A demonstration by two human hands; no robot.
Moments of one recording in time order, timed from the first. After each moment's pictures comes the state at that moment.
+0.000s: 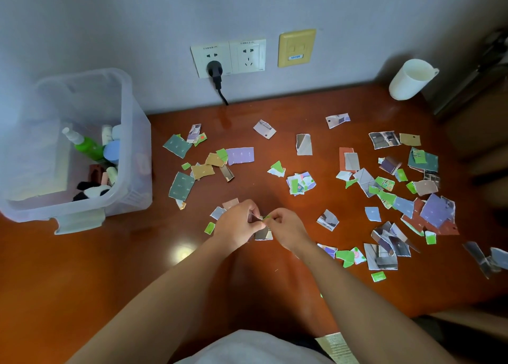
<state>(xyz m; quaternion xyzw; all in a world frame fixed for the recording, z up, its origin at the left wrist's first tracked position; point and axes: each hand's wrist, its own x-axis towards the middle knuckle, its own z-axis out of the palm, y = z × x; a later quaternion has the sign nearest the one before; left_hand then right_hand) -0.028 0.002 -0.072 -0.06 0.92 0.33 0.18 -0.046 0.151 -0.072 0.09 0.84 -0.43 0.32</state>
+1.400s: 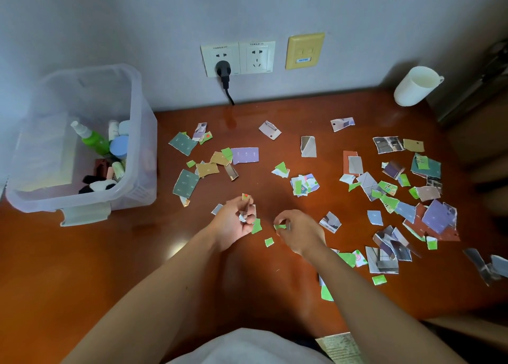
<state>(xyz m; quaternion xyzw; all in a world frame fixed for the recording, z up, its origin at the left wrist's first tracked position) -0.031 -0.011 -0.053 -0.36 0.37 0.82 0.26 -0.042 0.172 -0.066 -0.06 0.94 -0.22 0.23</state>
